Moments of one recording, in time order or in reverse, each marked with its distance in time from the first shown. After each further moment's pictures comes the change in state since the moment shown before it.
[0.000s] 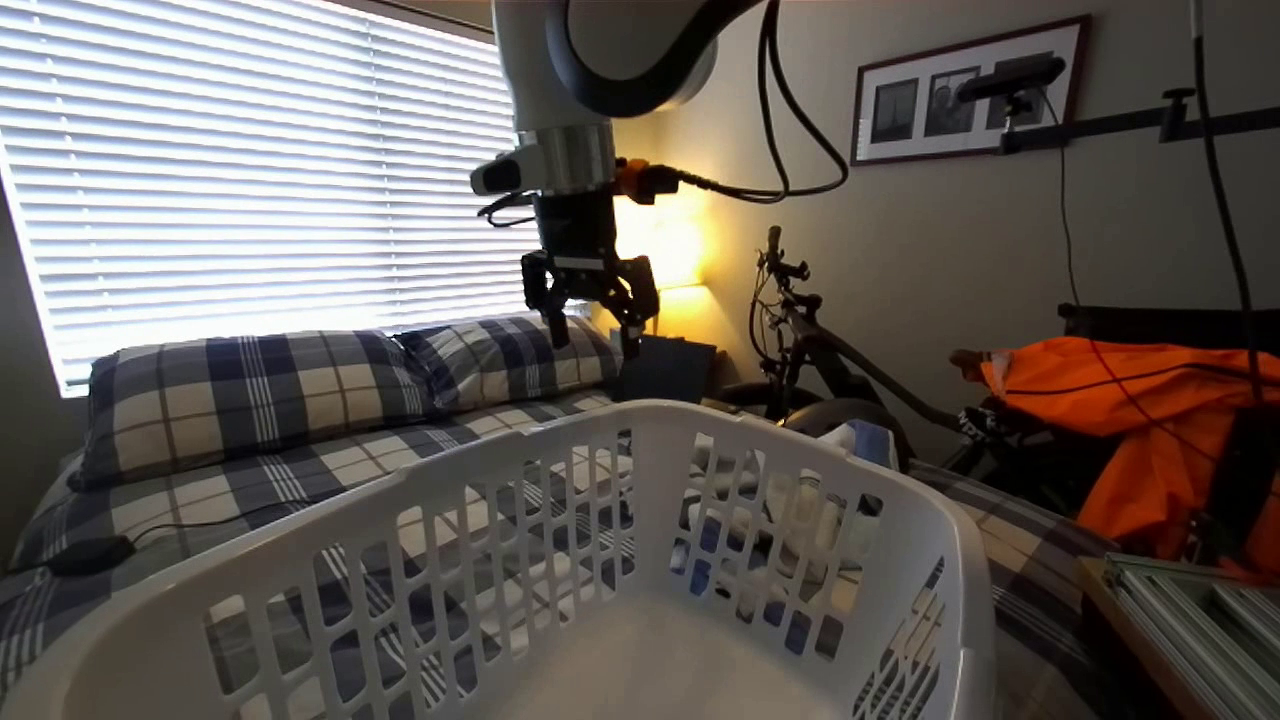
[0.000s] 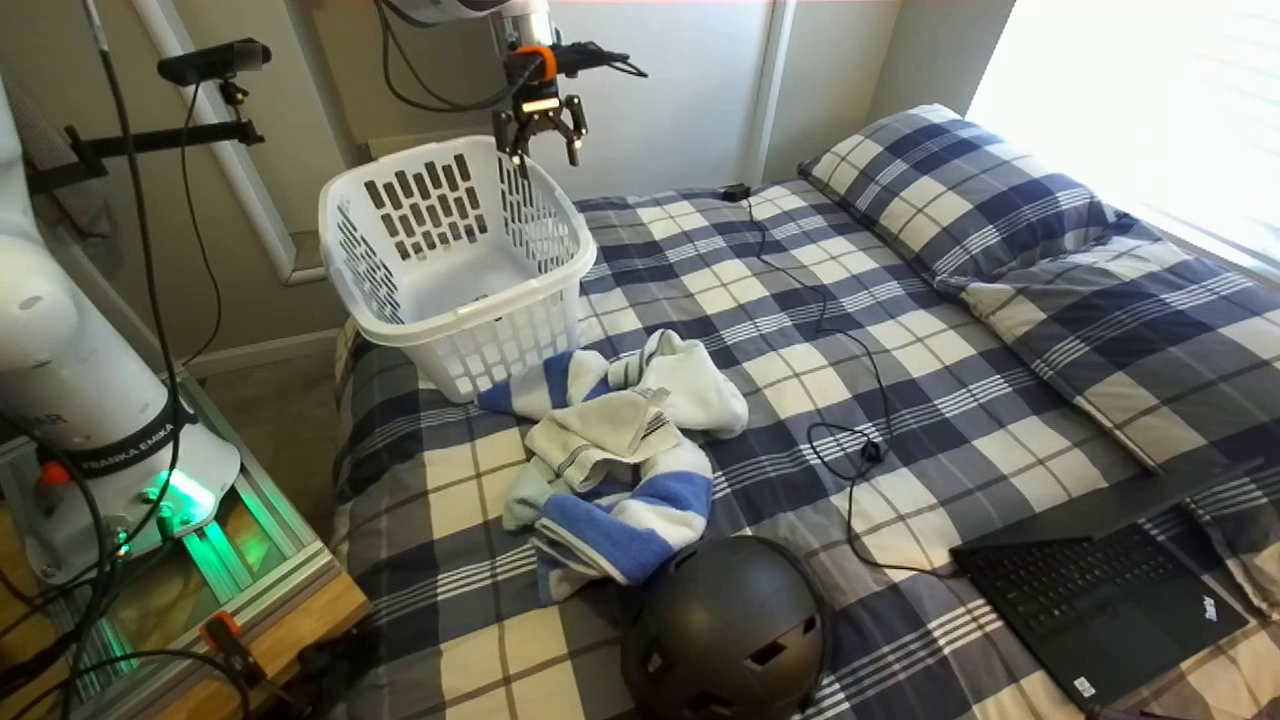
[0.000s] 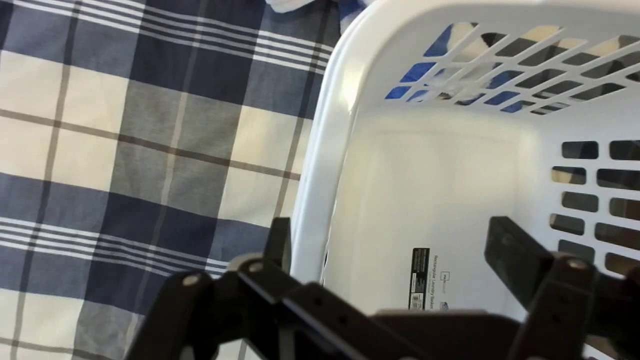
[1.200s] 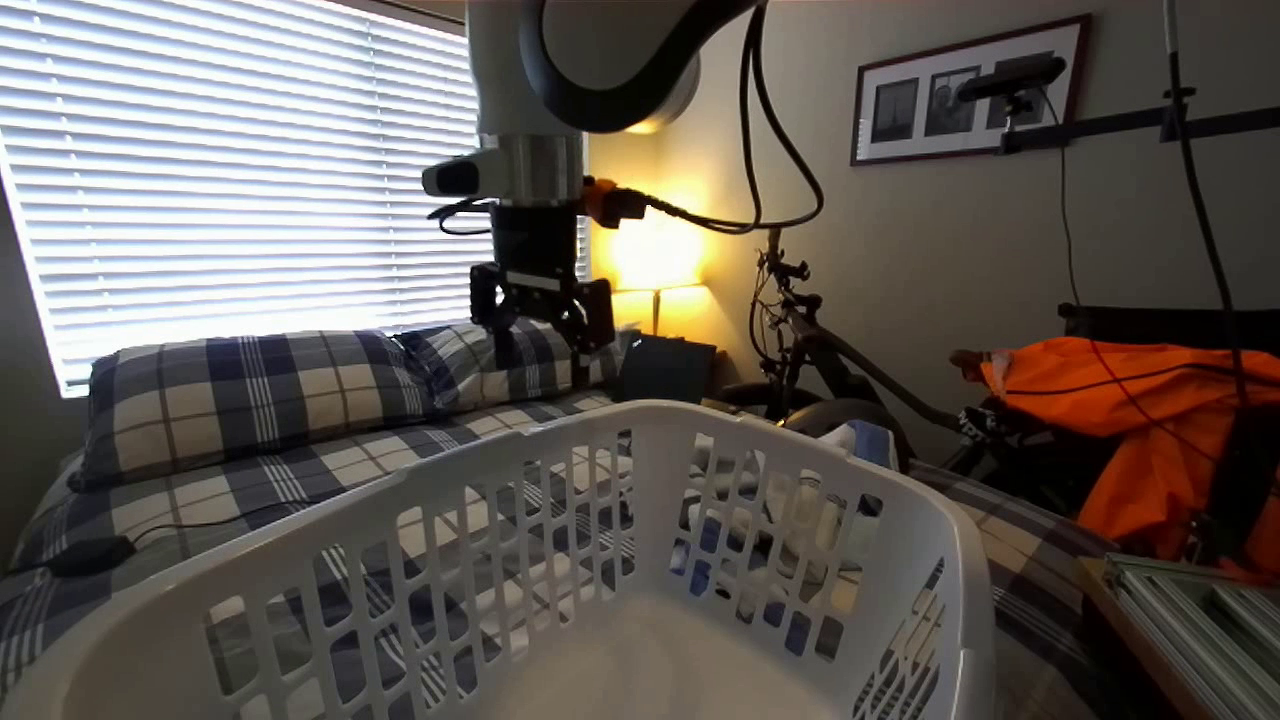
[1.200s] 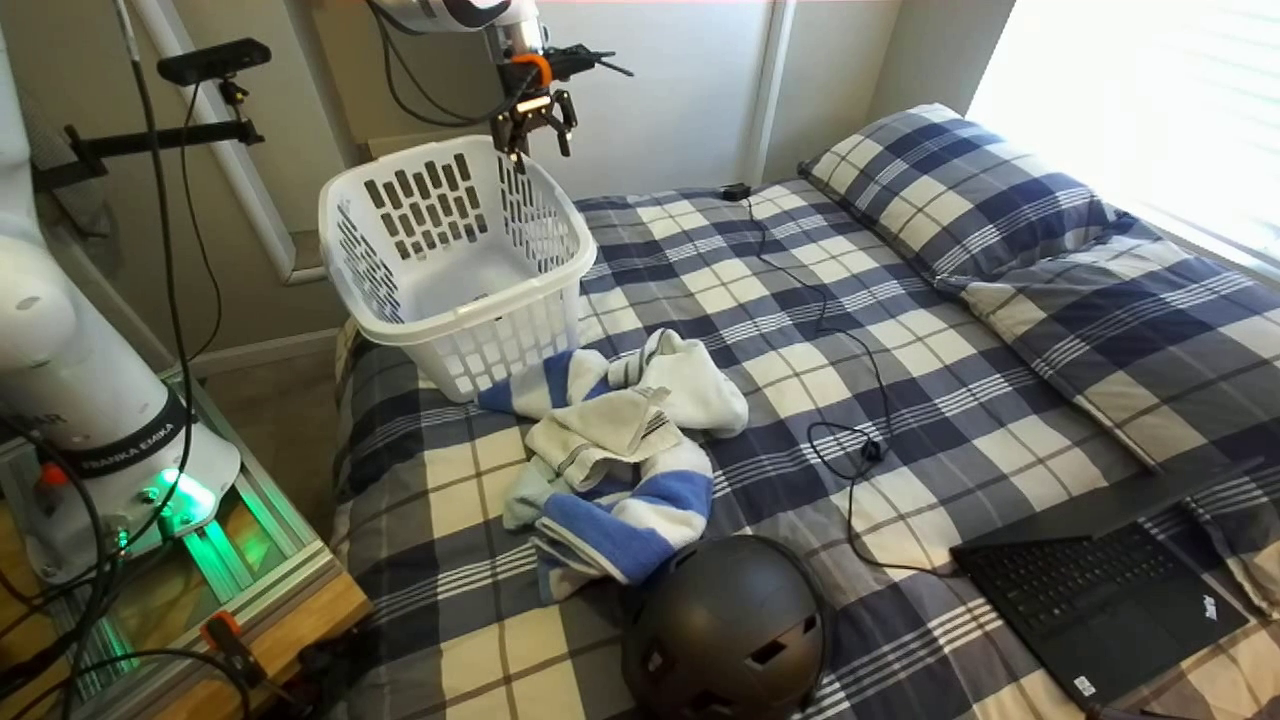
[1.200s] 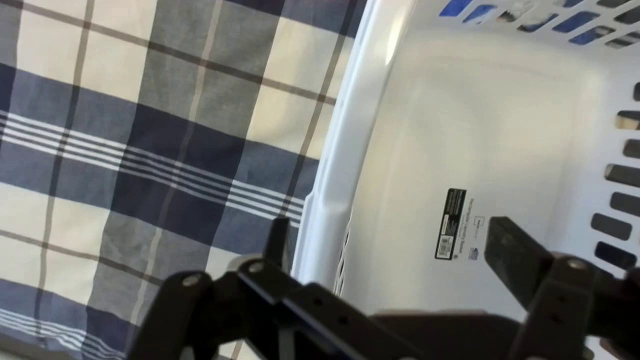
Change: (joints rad) arm -0.015 0.038 0.079 -0.001 0.050 0.140 -0.019
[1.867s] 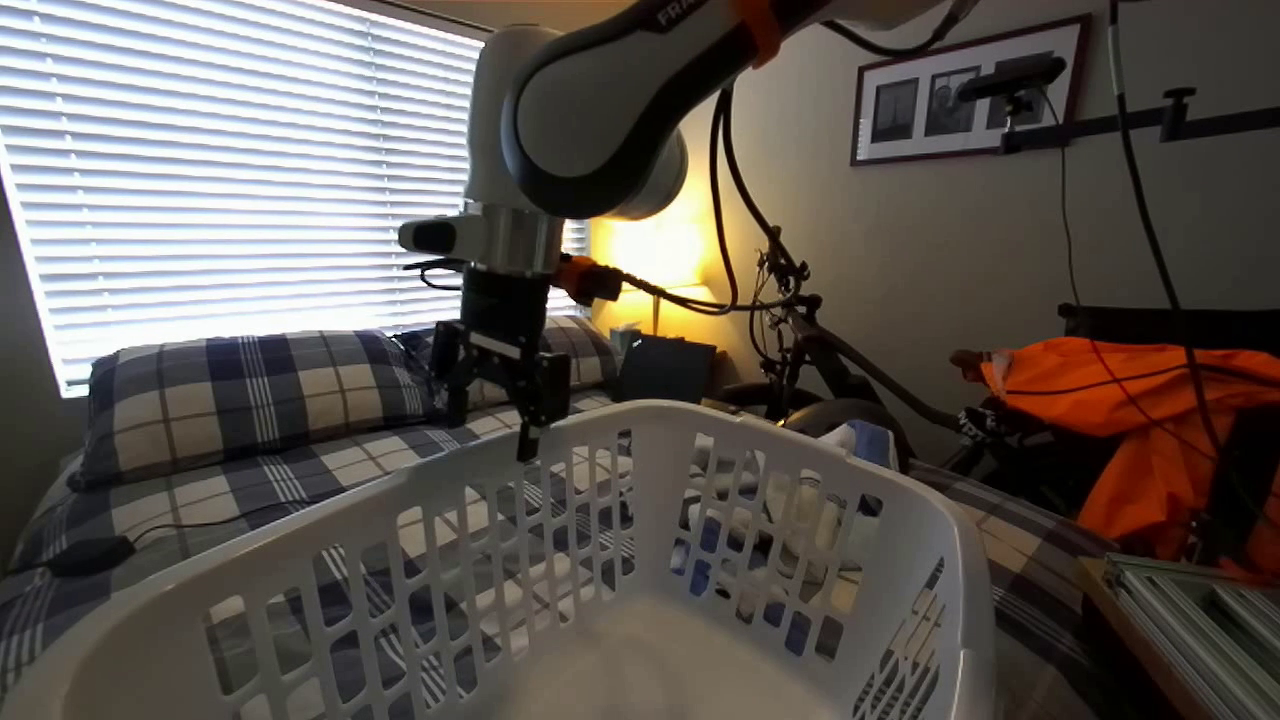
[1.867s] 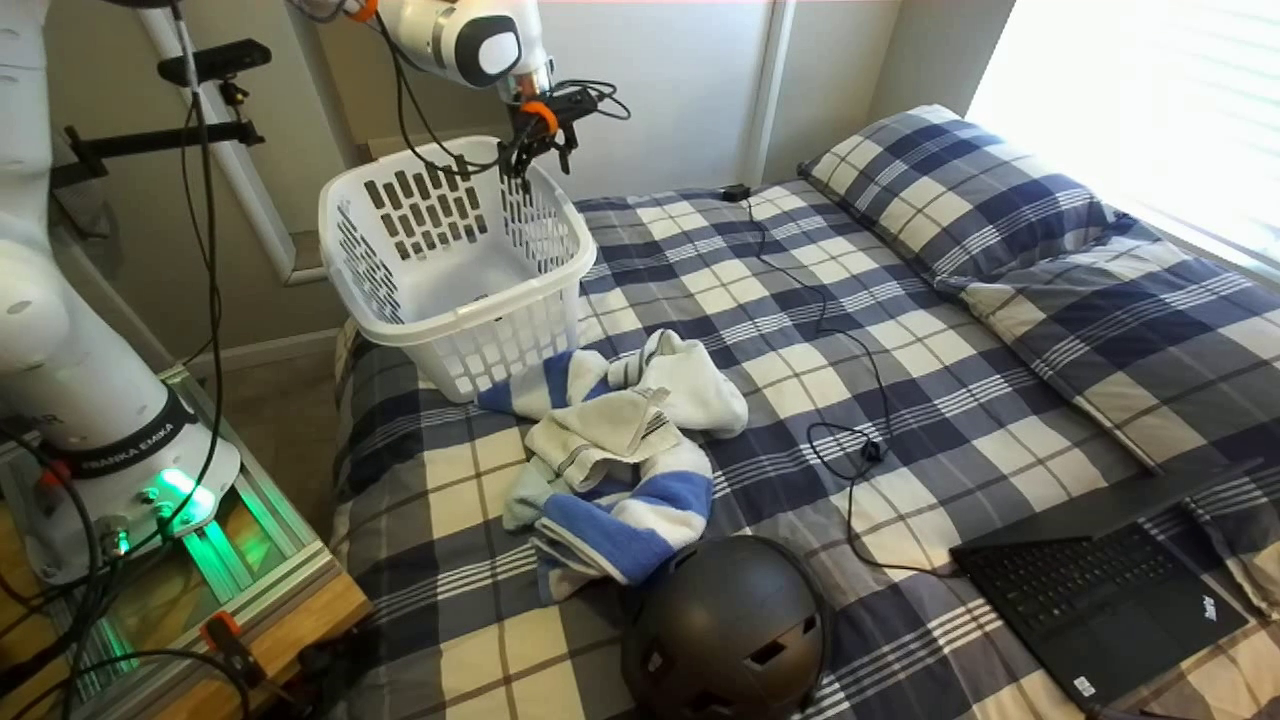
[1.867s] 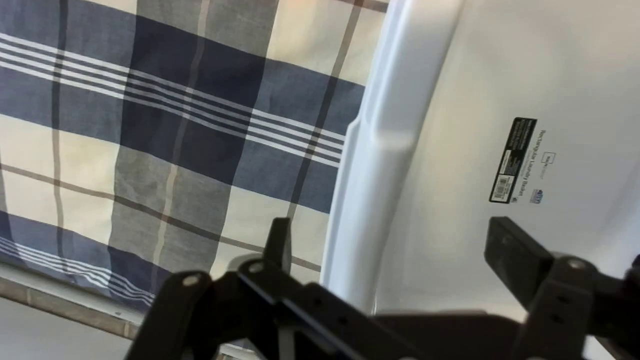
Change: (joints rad) arm -0.049 0.106 0.066 -0.022 0.146 0.238 -0.054
